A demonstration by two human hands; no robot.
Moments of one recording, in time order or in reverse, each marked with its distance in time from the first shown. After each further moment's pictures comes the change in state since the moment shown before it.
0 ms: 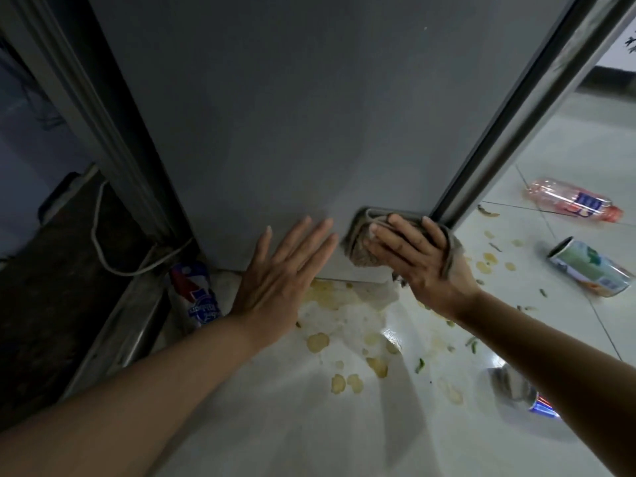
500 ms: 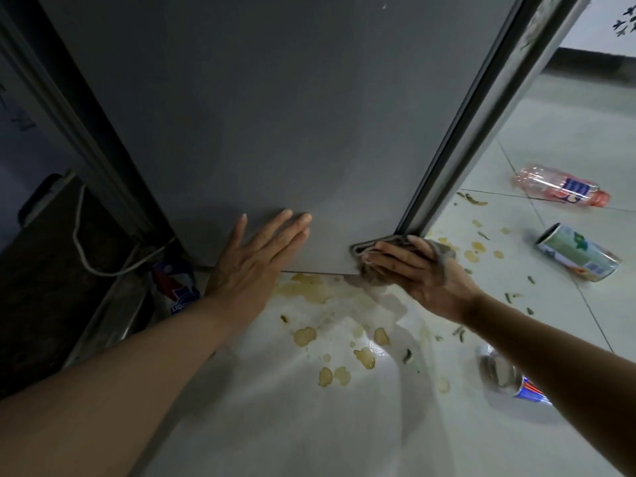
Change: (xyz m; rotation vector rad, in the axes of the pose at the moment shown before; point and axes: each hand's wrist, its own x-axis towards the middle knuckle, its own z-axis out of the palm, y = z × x) left_hand 0.005 -0.019 0.015 0.300 -0.192 0.032; right_hand -0.038 0.004 0.011 0.089 -0.350 -0.152
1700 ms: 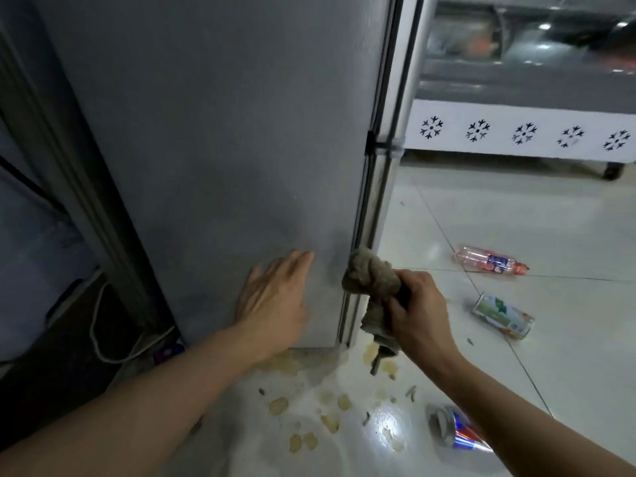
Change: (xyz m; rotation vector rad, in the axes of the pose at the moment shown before) left_hand 0.032 0.041 -0.193 -0.465 0.078 -0.162; right_hand -0.024 0.018 -0.204 0.898 0.458 1.103
